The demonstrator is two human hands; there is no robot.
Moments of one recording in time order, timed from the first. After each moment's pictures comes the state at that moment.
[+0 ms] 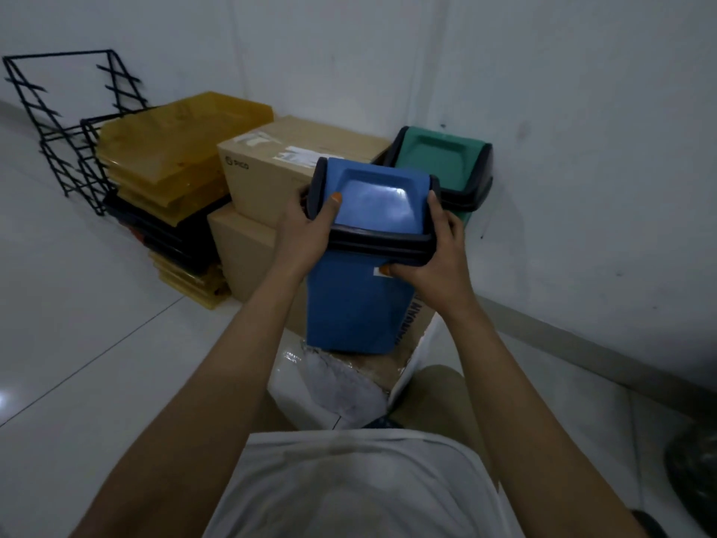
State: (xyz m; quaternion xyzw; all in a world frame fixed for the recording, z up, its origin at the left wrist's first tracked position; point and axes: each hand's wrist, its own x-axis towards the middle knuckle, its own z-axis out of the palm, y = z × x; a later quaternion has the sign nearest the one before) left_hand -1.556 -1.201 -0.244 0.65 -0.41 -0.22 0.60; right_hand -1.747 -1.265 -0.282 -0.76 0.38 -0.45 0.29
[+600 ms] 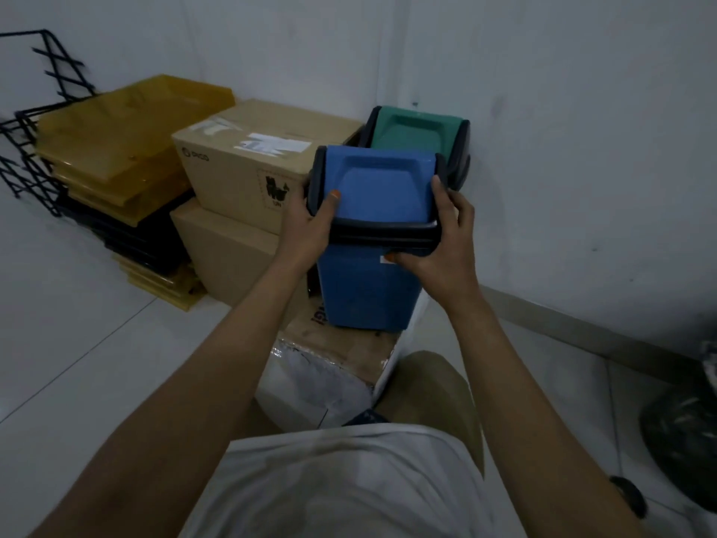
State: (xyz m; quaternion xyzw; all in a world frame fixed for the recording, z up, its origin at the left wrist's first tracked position) left_hand -1.576 -1.244 -0.264 0.59 -0.47 -0.25 0.61; right_hand -1.779 -1.289 -0.291 -0.76 0.40 -0.48 0.19
